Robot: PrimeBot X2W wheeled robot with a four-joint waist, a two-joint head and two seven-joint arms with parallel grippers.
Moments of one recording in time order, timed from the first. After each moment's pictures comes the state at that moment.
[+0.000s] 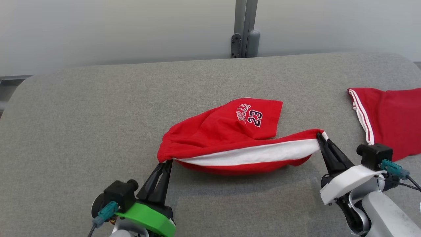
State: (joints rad) left arm -0.13 0.17 -0.46 0.28 -0.48 -0.10 -0.26; right arm -0.24 -0.31 0.32 0.41 0.55 0.13 -0.25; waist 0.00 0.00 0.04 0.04
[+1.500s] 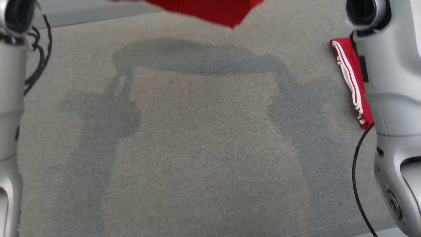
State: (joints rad) left arm -1.21 0.34 -0.33 0.34 -0.56 -0.10 0.22; right arm -1.18 -0.12 0.18 0.39 0.39 0.13 -0.24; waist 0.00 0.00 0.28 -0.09
